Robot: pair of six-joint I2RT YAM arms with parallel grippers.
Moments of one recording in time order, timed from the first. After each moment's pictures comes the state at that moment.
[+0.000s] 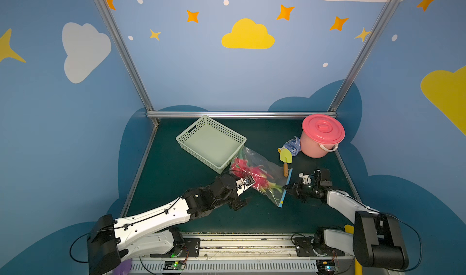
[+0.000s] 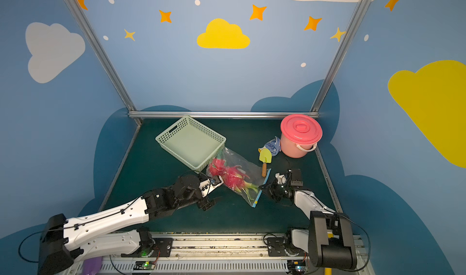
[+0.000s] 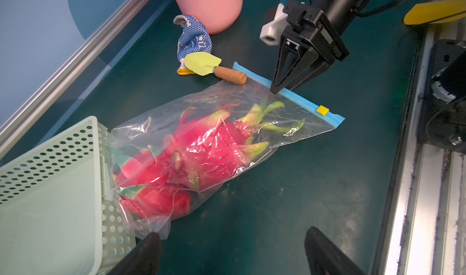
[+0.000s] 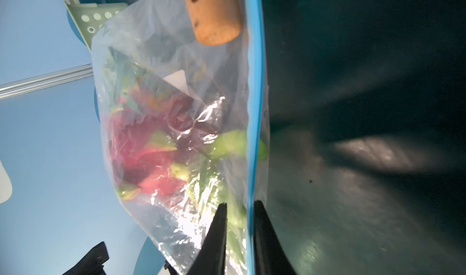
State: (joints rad) left arm -1.03 1.08 0.75 -0.29 -0.12 0.18; right arm 0.01 1.22 0.41 -0.22 -0.81 0.85
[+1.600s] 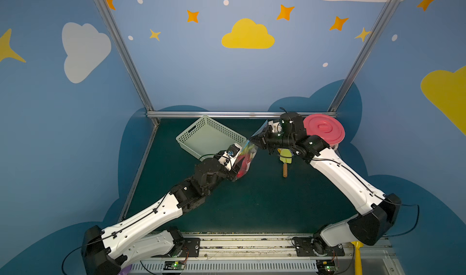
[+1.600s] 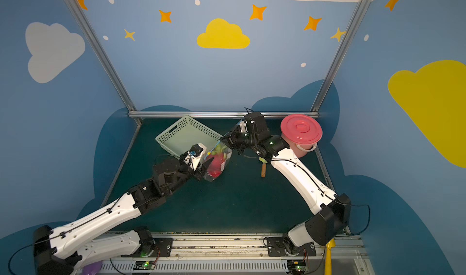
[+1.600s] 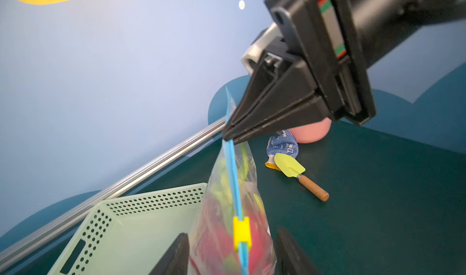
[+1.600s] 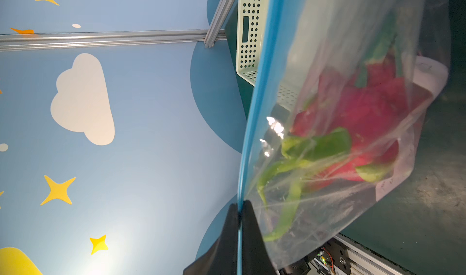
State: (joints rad) left arm -0.85 1.00 0.86 -0.03 -0.27 0.12; right arm 0.62 1.49 1.51 -0.53 -0.46 1.34
